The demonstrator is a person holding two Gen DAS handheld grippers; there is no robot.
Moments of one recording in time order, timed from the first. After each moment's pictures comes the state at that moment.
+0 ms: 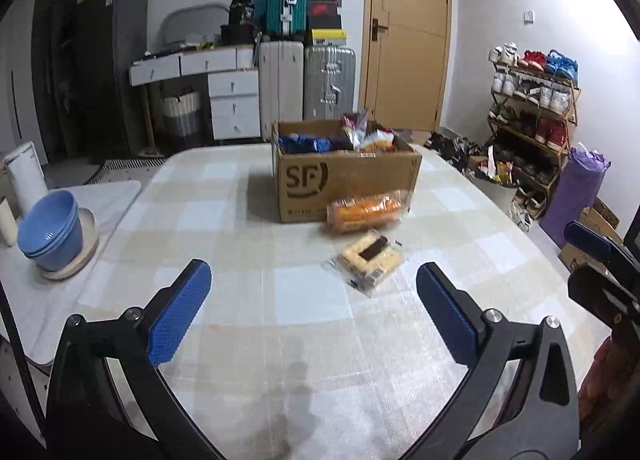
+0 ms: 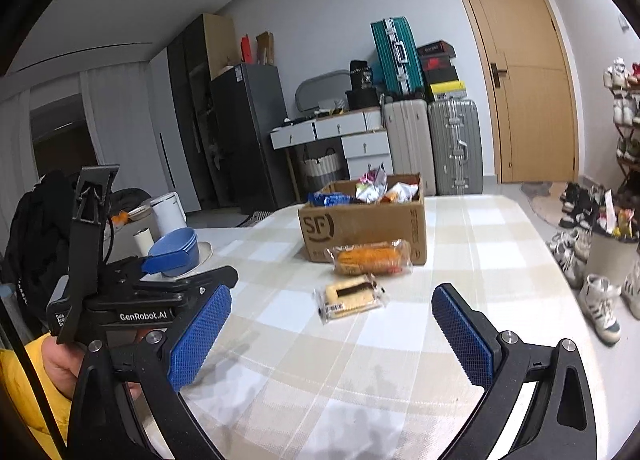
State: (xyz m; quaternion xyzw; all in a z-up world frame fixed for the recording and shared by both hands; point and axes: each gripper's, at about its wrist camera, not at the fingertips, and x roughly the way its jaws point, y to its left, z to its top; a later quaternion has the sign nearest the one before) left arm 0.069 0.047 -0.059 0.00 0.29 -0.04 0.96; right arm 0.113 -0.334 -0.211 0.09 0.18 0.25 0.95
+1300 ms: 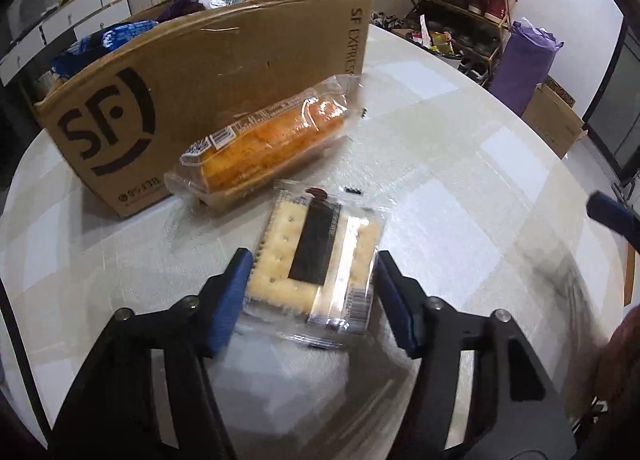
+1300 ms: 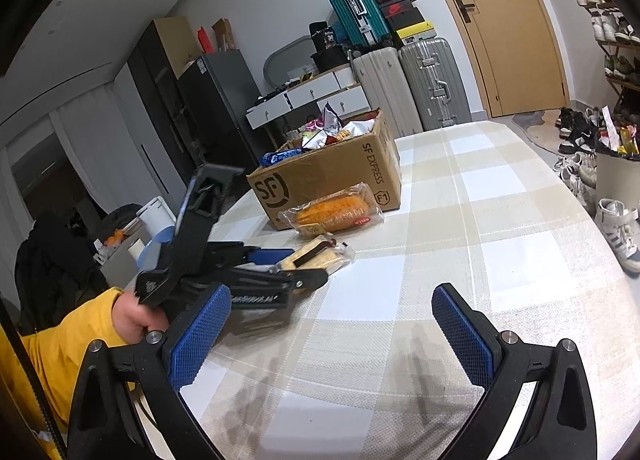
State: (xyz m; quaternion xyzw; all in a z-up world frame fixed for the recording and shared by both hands) left arm 0.333 -0.050 -0.205 0.11 0.46 -0.21 0.86; right arm 0.178 -0.362 -0.265 0.16 0.27 0.24 0.92
